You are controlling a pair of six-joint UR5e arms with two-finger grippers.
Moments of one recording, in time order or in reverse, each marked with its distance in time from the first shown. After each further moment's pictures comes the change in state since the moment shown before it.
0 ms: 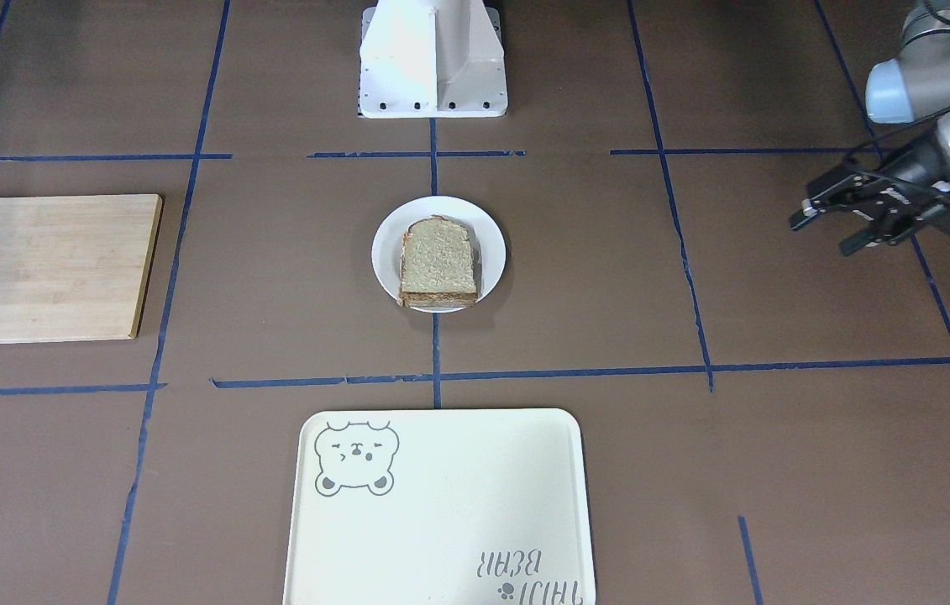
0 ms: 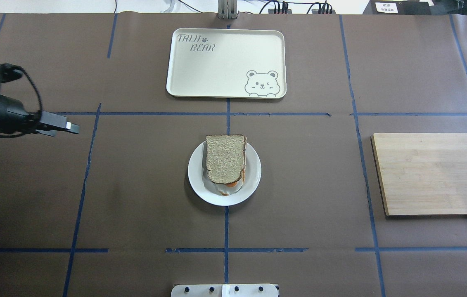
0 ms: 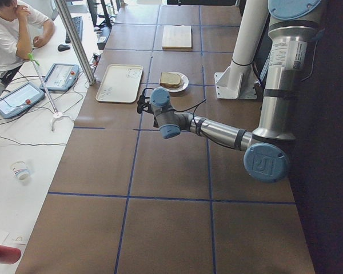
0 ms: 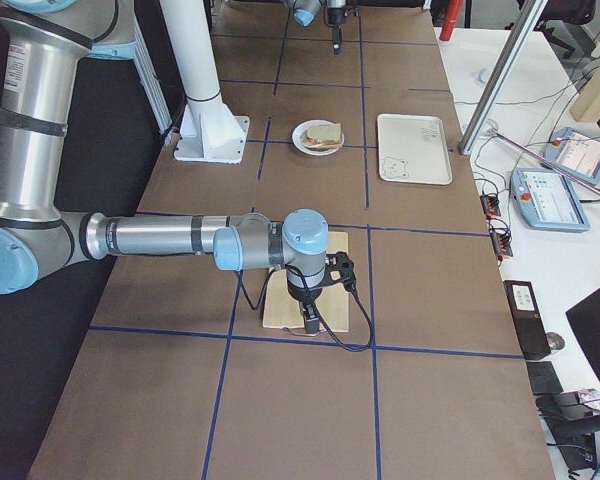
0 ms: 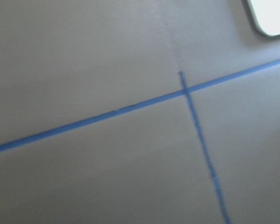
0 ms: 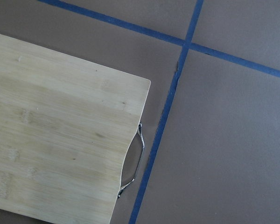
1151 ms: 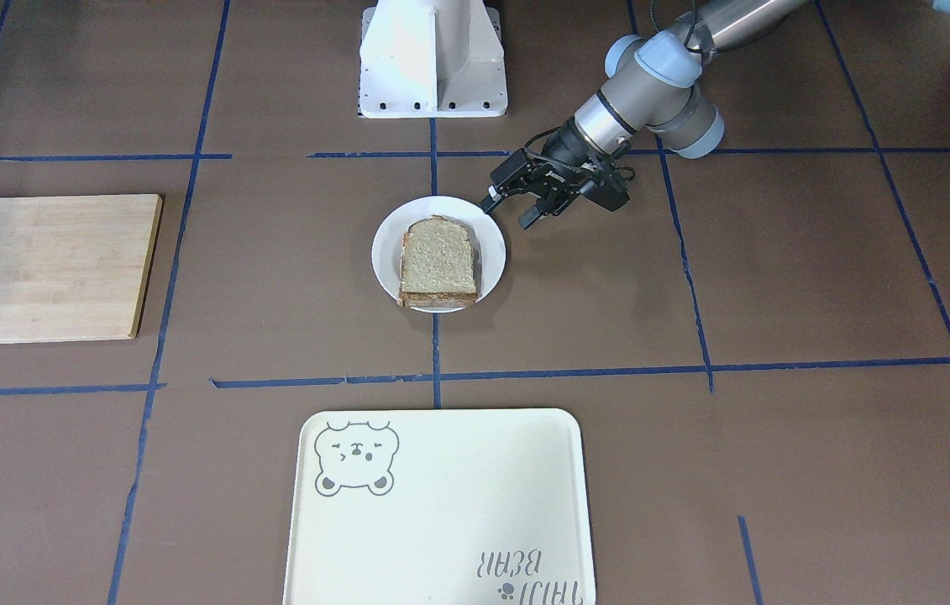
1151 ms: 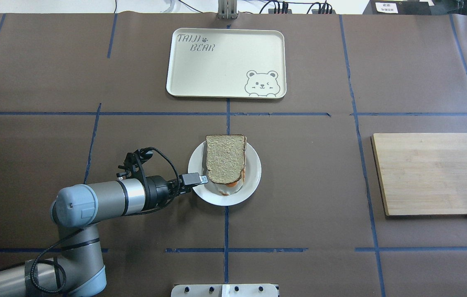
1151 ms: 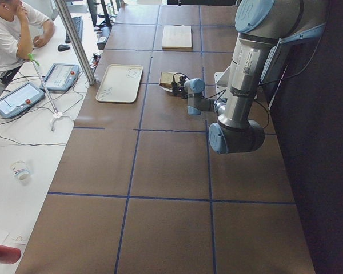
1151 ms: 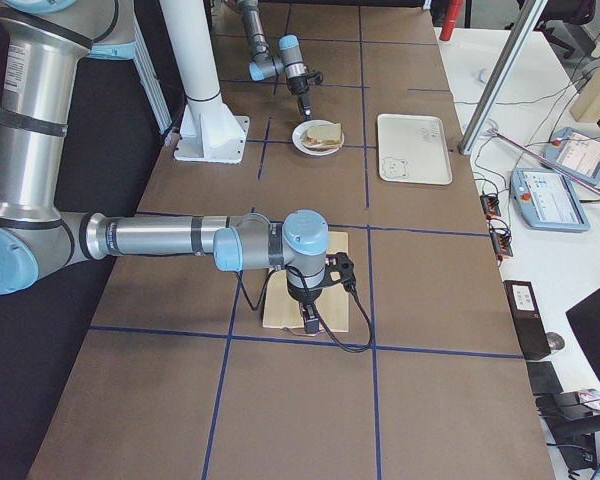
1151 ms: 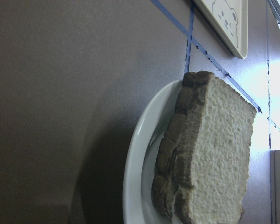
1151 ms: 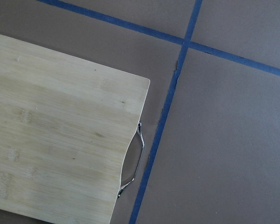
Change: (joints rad) left arm 0.544 -0.256 0.188 -0.283 0.684 -0.505; right arm 0.000 0.000 -0.002 0.000 0.003 0.002
